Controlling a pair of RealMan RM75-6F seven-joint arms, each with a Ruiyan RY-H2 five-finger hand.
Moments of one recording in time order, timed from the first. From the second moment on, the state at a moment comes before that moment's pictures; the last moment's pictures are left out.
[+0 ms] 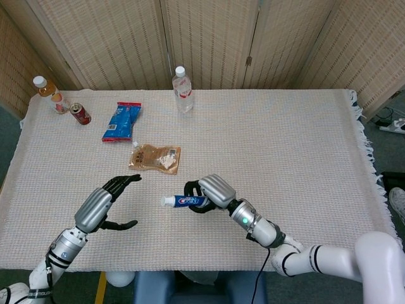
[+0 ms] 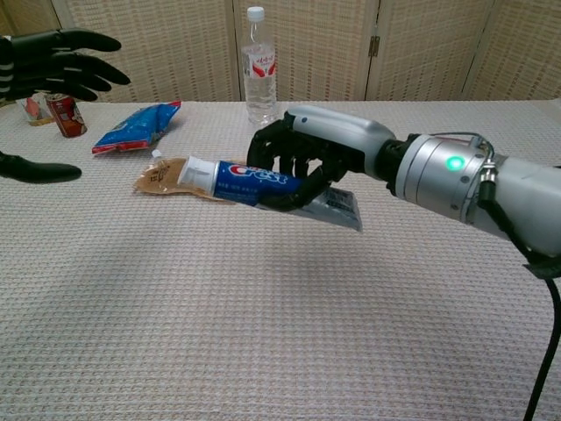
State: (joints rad) left arm -0.48 -1.21 -0.05 -1.73 1.66 1.30 -0.40; right arm 0.87 -1.66 0.15 -1.39 -1.41 0.95 0.34
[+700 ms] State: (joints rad) left arm -0.52 -1.31 -0.09 -1.77 1.67 1.31 -0.40; right arm 0.84 -1.90 0.20 -1.39 -1.39 0.99 0.48
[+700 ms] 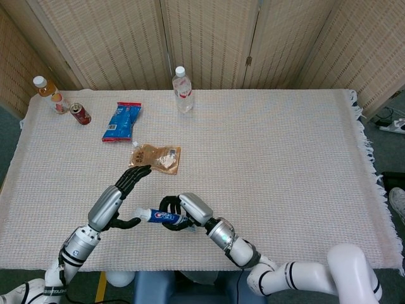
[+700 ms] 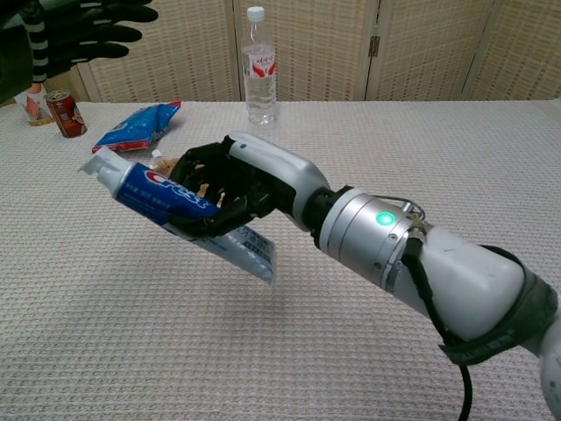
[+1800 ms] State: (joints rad) left arm -0.54 -1.48 -0.10 -1.73 1.65 1.33 -0.27; right arm 0.81 -2.01 0.26 -1.37 -1.41 1.03 0.61
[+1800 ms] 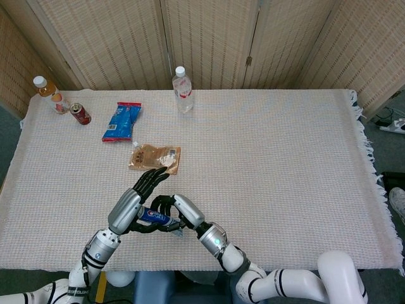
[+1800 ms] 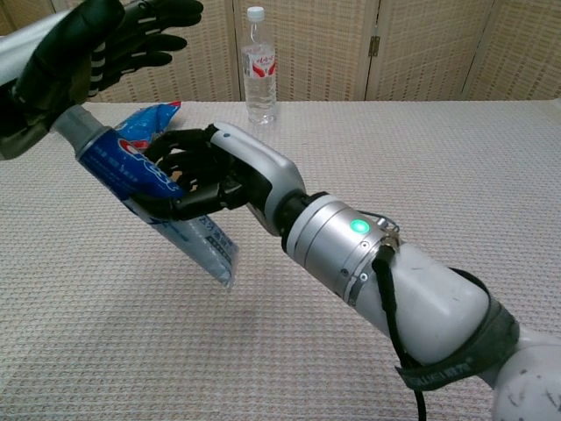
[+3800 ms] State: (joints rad) left arm -0.44 -1.28 -0.10 -1.65 1.52 1.34 -0.15; right arm 0.91 -1.62 0.19 -1.56 -1.11 0.83 -0.28
